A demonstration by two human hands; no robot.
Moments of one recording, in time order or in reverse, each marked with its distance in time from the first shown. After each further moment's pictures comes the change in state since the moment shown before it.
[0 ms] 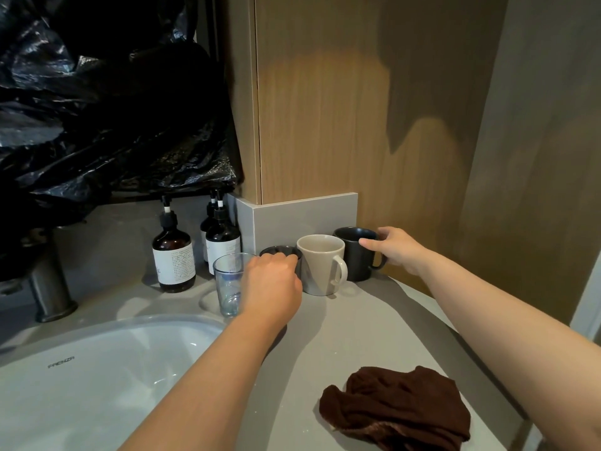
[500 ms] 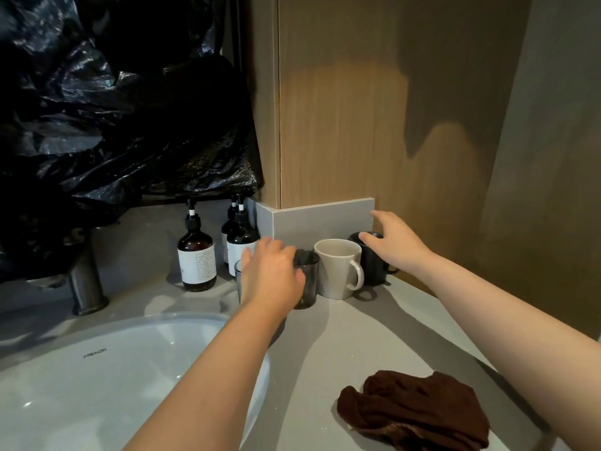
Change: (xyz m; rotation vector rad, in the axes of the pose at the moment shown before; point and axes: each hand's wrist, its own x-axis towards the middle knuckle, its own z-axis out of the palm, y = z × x) left_hand 0.004 -0.019 -0.024 -0.023 -0.107 -0.160; right_hand -0.034 -0.045 0.017 -0.351 0.187 -0.404
